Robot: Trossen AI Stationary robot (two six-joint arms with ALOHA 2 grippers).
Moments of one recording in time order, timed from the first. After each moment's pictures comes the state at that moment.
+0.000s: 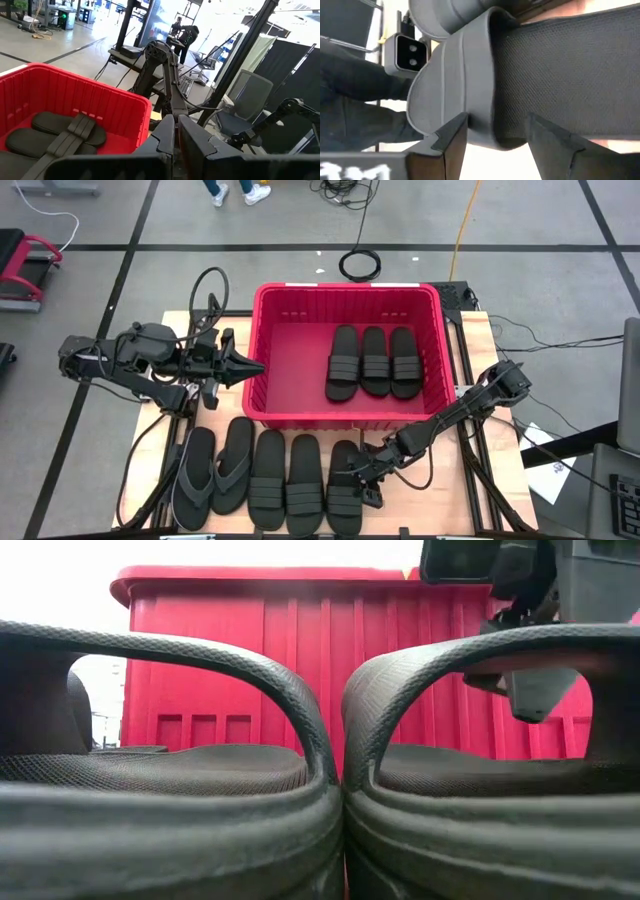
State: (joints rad) left arm -0.20 0.96 1.25 -0.35 -0.13 -0.39; right arm 0.50 1.76 1.02 -0.15 -0.16 0.76
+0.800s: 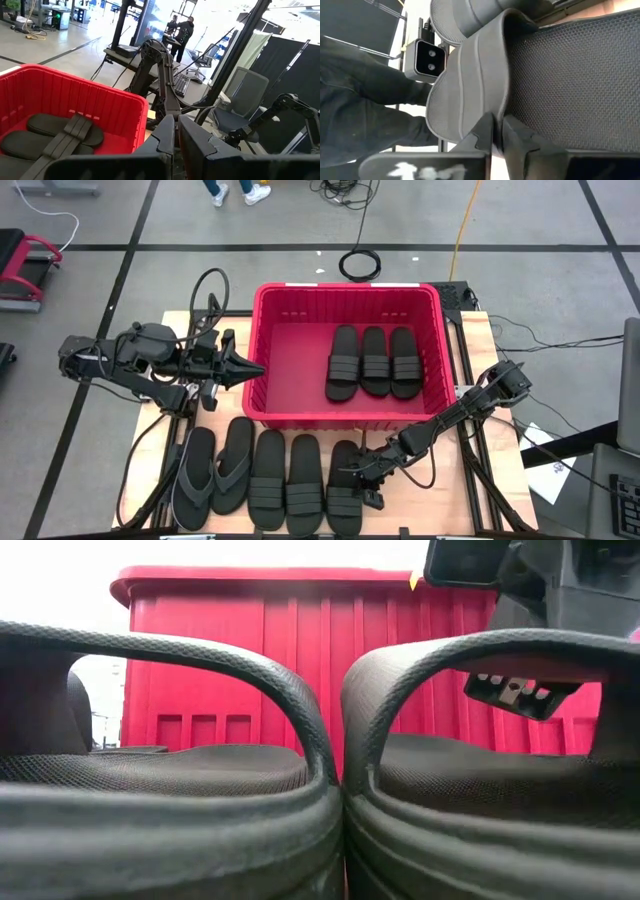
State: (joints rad) left arm -0.20 0.96 1.25 -0.35 -0.10 -0.38; right arm 0.51 1.76 0.95 0.01 -0.19 0.78
